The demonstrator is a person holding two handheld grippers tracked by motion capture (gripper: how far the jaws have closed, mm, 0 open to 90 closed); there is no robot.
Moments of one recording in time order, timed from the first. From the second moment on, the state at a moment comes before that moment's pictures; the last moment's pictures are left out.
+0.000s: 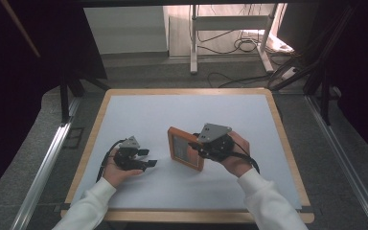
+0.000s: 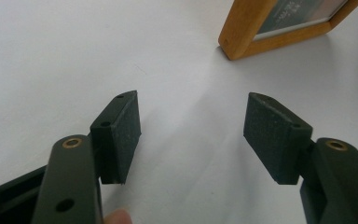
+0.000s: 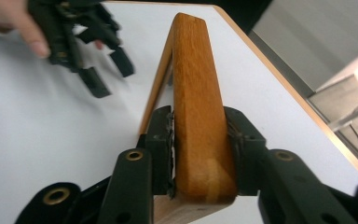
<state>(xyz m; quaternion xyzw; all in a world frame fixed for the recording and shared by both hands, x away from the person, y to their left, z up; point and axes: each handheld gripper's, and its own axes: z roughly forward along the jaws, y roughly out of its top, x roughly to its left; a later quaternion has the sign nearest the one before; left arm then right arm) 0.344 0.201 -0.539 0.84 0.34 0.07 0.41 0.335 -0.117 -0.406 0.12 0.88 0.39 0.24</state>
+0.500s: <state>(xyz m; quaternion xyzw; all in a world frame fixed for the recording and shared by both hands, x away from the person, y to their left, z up) 0.344 0.201 -0.538 0.84 0.34 0.07 0.42 0.385 -0.131 -0.420 0.23 0.87 0.39 0.23</state>
